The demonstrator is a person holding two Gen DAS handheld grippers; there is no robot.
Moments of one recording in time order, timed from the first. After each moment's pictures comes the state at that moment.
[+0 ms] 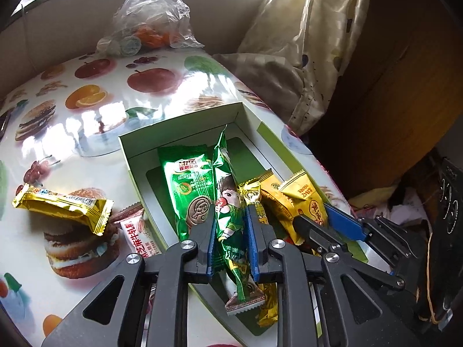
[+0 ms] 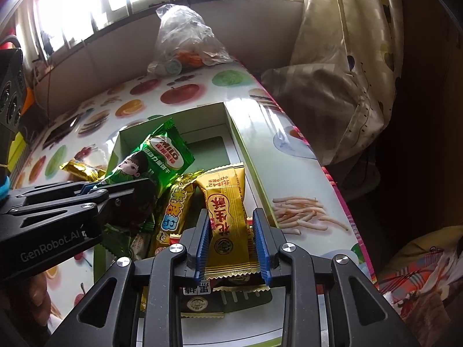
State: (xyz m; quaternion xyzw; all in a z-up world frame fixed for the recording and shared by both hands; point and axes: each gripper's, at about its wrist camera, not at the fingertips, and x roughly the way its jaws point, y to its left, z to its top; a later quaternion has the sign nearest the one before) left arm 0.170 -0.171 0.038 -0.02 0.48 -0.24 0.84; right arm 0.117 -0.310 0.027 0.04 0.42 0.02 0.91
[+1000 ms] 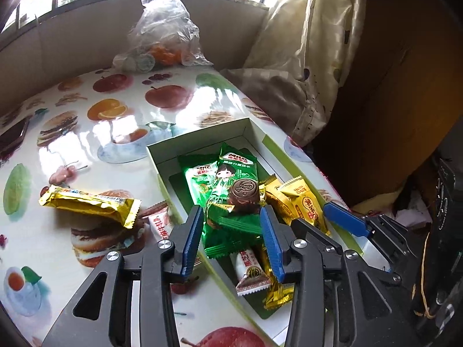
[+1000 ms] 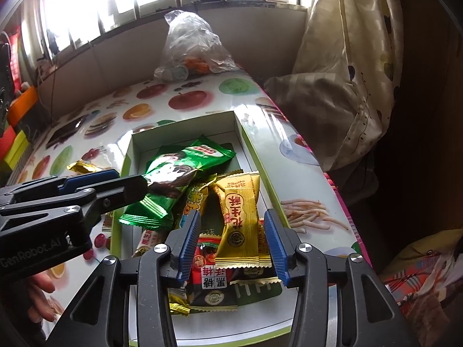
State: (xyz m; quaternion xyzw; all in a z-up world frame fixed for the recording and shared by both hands) left arm 0.147 -0.150 0.062 -0.02 0.45 -0.23 0.86; right arm 0.106 -0.296 0.040 0.03 0.41 0.02 0.91
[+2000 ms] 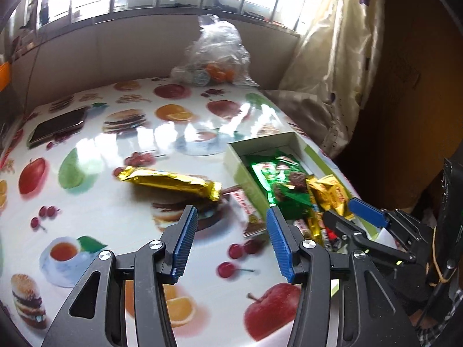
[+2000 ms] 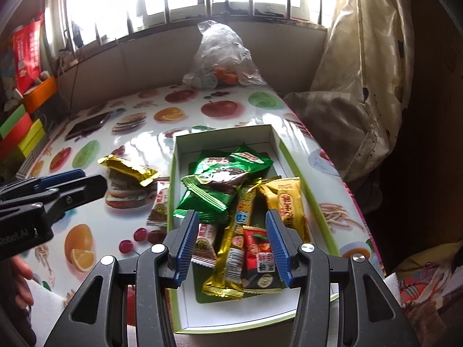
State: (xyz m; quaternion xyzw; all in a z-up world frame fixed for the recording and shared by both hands) left arm 0.110 -0.063 0.086 -0.03 0.42 -0.16 0.89; right arm 0.083 -0.249 0.061 0.01 0.39 0.04 0.92
